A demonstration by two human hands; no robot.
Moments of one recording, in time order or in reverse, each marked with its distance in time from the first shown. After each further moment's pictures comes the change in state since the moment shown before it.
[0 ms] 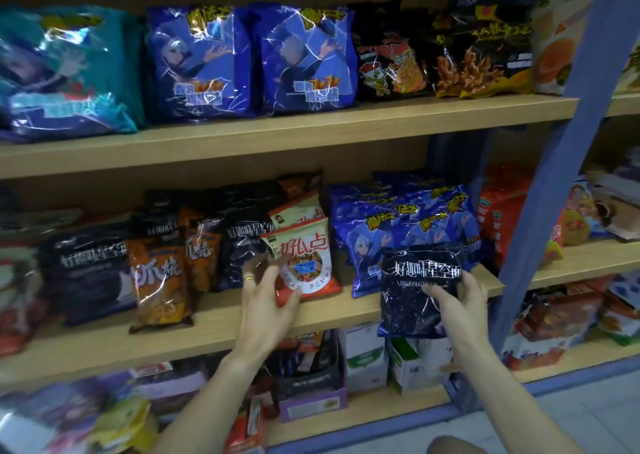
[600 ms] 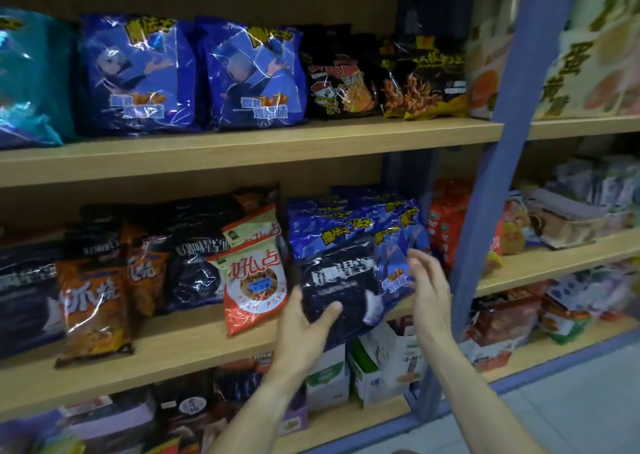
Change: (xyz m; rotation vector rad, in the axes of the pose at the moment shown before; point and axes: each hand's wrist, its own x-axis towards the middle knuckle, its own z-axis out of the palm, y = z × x) left_hand -0.027 0.093 0.076 -0.790 -0.214 -0.145; right_hand 0.023 -0.034 -0.014 -0.030 0.016 -0.201
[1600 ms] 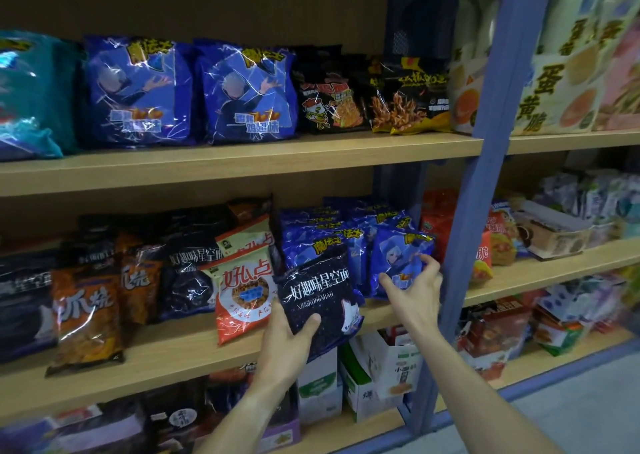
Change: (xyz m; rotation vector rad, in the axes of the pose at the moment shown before) left_hand 0.002 -0.013 -0.008 0.090 0.033 0.001; right_hand 0.032 0.013 -0.004 -0.442 0.077 0.016
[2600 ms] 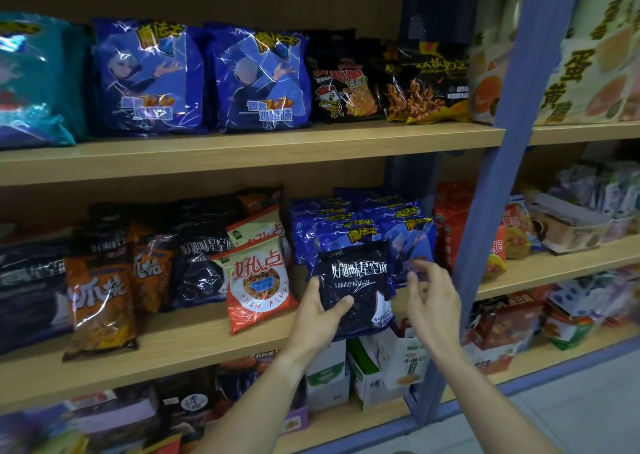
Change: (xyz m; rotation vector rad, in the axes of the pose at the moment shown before) left_hand 0.028 0.003 0.023 -0.080 -0.157 -0.027; right_hand -0.026 0.010 -0.010 -0.149 0.065 -0.271
